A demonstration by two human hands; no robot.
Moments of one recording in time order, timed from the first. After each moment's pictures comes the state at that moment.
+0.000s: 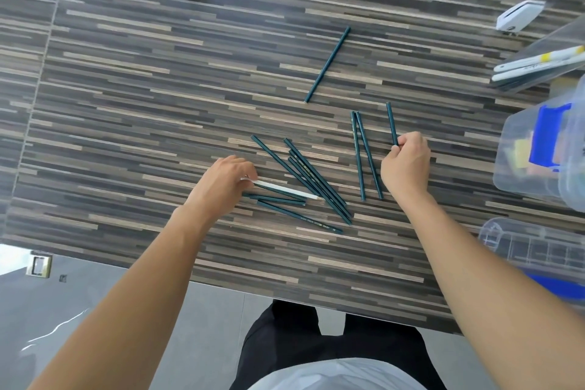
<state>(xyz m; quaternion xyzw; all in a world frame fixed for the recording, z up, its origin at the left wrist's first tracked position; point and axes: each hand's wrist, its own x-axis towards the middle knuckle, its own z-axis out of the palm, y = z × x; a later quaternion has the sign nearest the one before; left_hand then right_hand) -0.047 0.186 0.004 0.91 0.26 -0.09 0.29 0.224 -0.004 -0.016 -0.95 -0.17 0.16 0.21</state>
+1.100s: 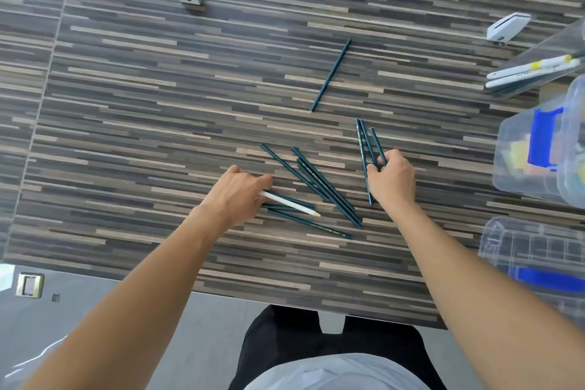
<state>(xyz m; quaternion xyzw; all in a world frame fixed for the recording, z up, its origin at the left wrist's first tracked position) -0.041 0.193 -0.010 0.96 0.16 -0.21 0.14 0.190 0.006 -0.013 -0.94 -0.14 0.24 0.18</state>
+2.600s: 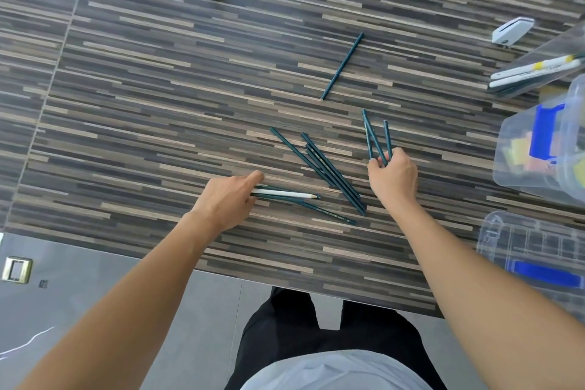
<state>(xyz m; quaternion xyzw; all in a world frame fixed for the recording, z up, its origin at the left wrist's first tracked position) -0.096 0.172 -0.004 0.94 0.24 -0.18 0.16 0.165 -0.001 -0.002 -0.95 -0.16 0.21 0.19</state>
